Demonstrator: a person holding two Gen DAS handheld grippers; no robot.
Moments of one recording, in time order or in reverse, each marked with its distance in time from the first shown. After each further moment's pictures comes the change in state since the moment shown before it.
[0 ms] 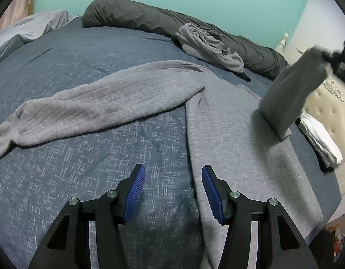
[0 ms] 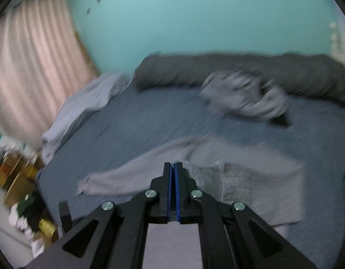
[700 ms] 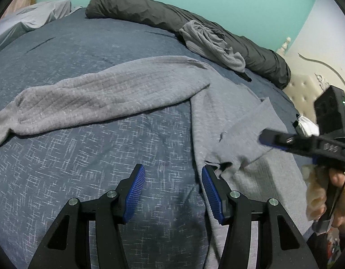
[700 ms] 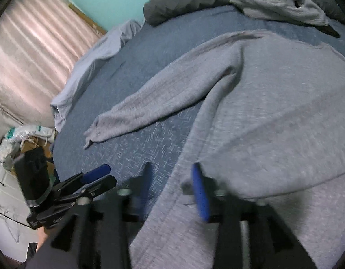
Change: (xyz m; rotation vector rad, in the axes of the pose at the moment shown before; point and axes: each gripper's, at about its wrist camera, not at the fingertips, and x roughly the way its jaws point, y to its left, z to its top) left arm 0.004 0.013 -0.002 -0.031 0.035 -0.044; right arm 0.145 0.037 -0.143 0.157 0.236 0.179
